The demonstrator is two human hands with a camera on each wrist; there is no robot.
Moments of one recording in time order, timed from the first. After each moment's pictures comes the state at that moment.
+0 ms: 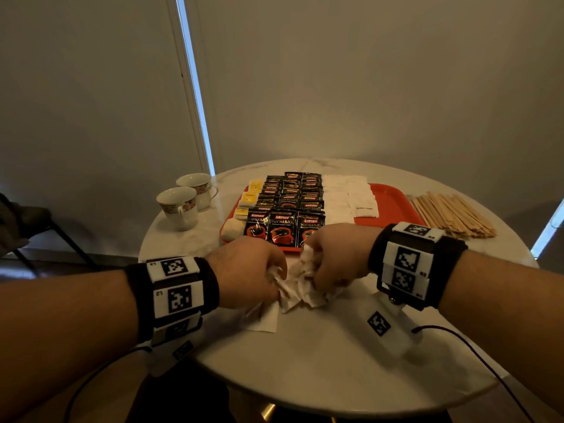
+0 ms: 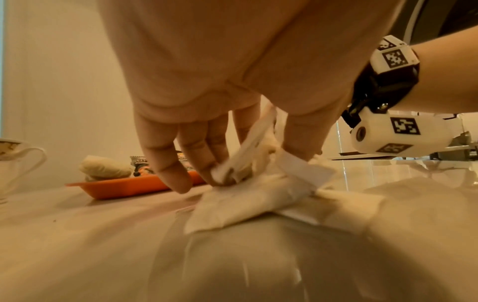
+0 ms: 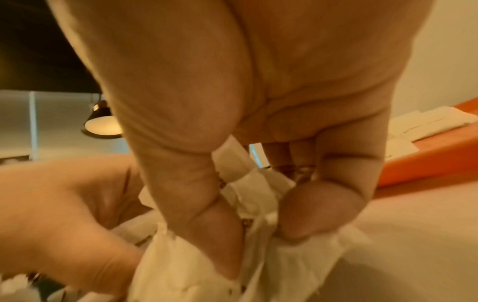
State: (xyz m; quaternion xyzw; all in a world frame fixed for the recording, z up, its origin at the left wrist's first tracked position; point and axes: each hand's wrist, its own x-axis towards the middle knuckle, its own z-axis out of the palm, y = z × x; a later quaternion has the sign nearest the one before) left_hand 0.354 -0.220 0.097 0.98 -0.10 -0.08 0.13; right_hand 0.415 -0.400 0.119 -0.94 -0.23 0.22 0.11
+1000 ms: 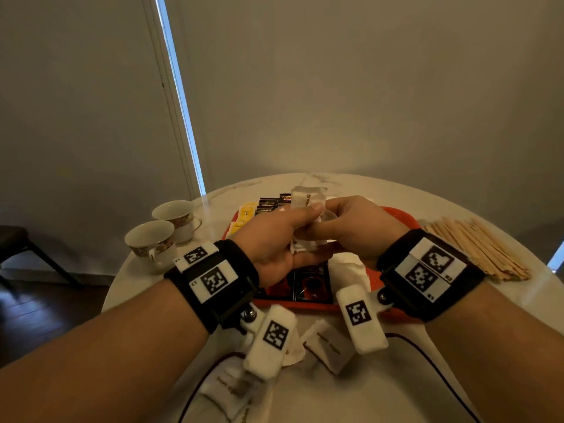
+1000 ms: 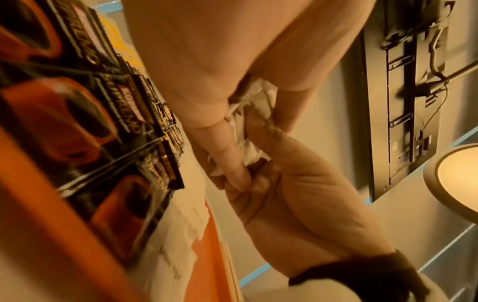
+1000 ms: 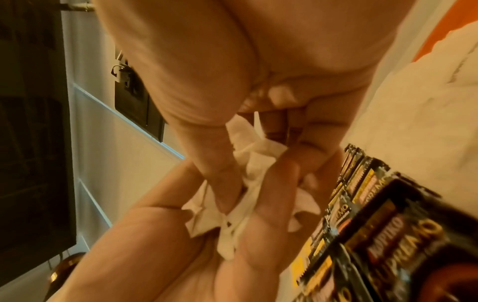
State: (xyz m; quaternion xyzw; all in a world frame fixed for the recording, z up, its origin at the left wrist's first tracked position) left_hand 0.477 -0.255 0.125 0.59 0.02 -0.10 0.80; right_hand 0.510 -0.406 0.131 -0.77 -0.18 0.11 0.60
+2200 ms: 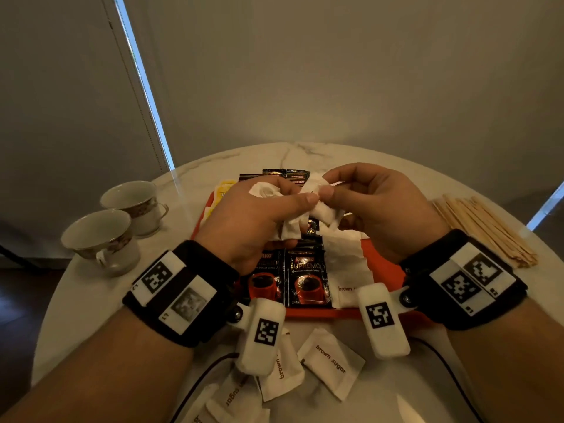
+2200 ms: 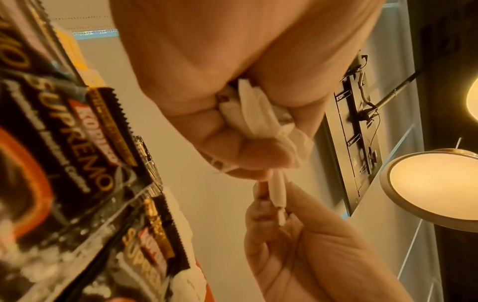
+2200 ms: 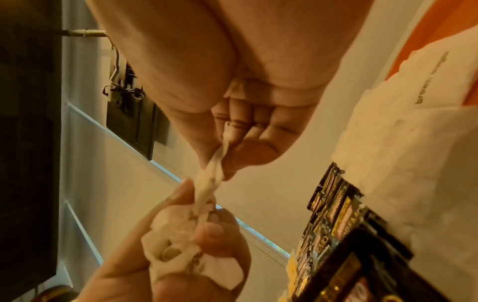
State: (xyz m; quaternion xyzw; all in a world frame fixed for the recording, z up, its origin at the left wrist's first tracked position) left_hand 0.513 -0.235 0.112 0.68 -0.05 -0.01 0.73; right_hand 0.540 -0.425 0.114 -0.71 -0.15 0.02 0.69
